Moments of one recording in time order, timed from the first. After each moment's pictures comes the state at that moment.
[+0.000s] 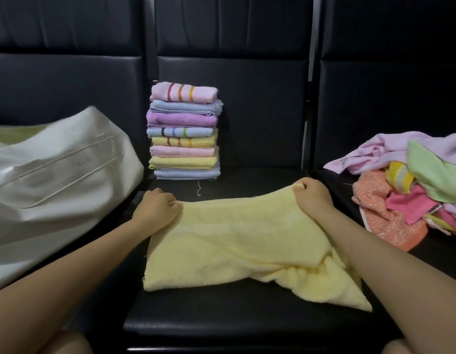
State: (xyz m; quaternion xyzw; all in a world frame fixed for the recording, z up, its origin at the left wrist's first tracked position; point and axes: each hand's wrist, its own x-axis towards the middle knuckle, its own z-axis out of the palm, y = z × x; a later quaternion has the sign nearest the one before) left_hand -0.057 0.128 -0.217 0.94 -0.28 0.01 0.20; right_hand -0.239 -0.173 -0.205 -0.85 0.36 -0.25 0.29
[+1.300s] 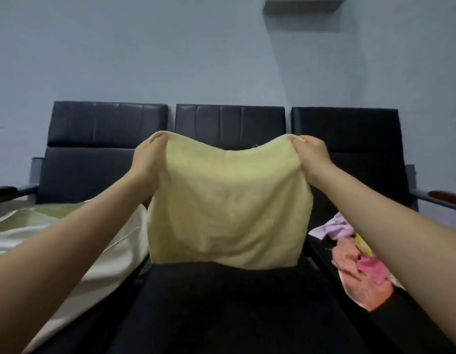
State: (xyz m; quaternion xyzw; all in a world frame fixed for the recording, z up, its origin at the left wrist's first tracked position) left_hand -0.147 0.162 0.046 0.63 -0.23 0.08 0.74; right_hand -0.292 -0.085 0.058 -0.70 0.19 -0.46 0.50
